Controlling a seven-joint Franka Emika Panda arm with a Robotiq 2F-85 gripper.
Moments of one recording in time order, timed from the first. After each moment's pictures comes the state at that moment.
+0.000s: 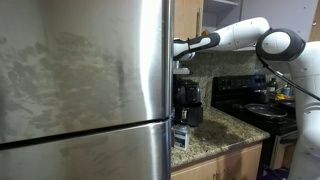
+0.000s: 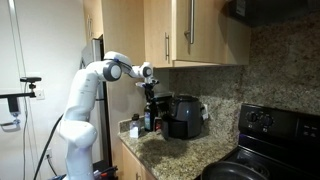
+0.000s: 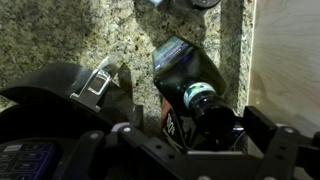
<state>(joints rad) 0.28 0.27 0.19 -1.52 -0.05 1.85 0.58</state>
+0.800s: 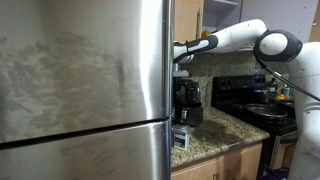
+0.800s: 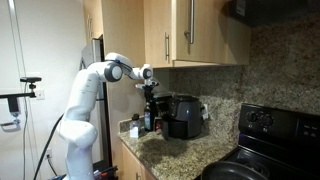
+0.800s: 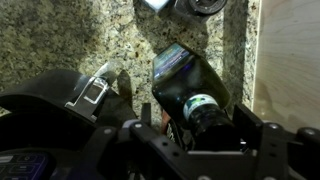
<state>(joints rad) 0.29 0.30 0.19 -1.52 -0.05 1.84 0.59</state>
